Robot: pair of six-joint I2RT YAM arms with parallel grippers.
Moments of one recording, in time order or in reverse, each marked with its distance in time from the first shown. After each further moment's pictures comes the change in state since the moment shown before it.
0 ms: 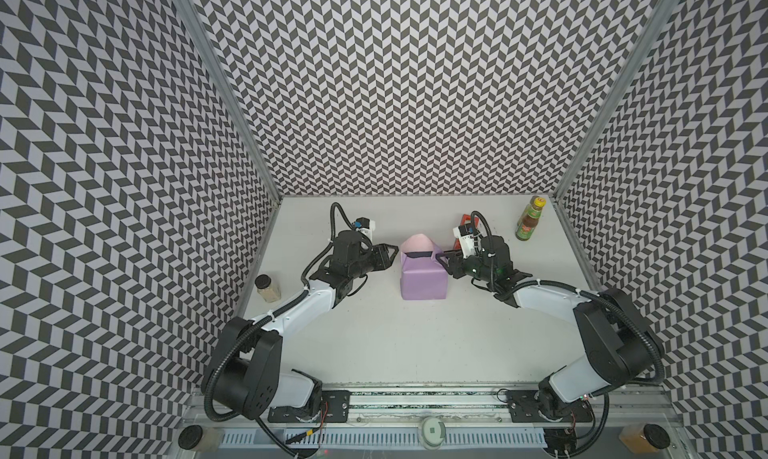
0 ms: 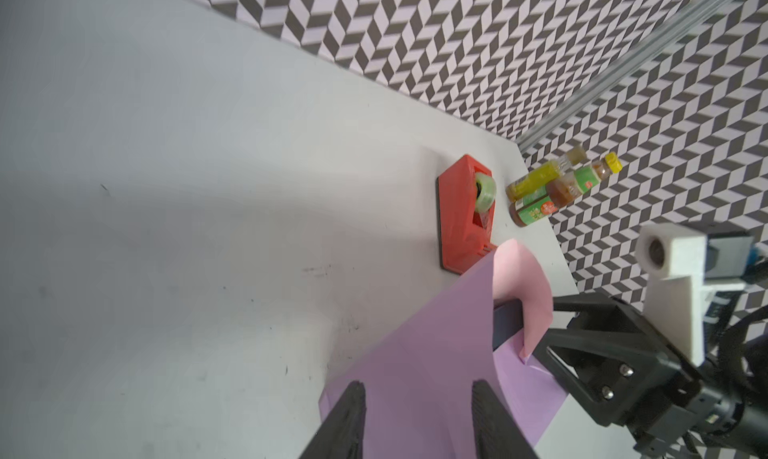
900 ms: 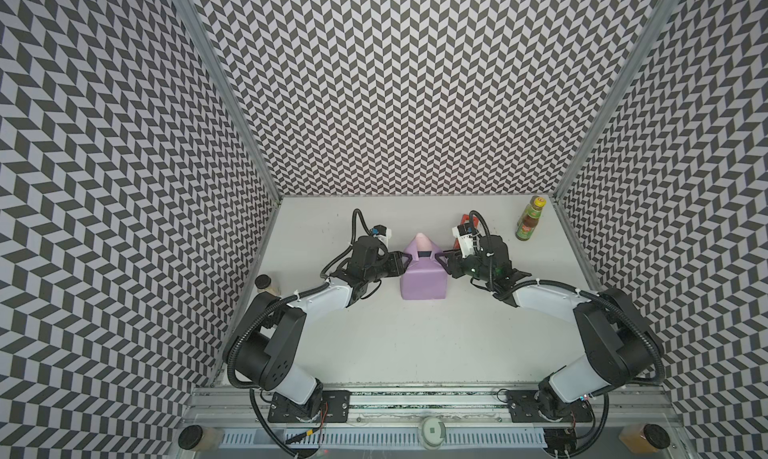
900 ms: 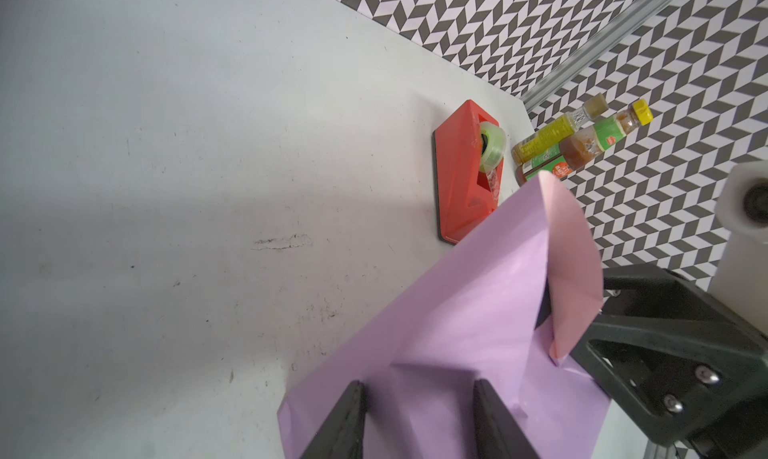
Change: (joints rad) left arm -0.077 0.134 -0.017 0.138 -0.030 -0.014; right arm 0.003 0.000 0.023 -0.038 0.005 -0.002
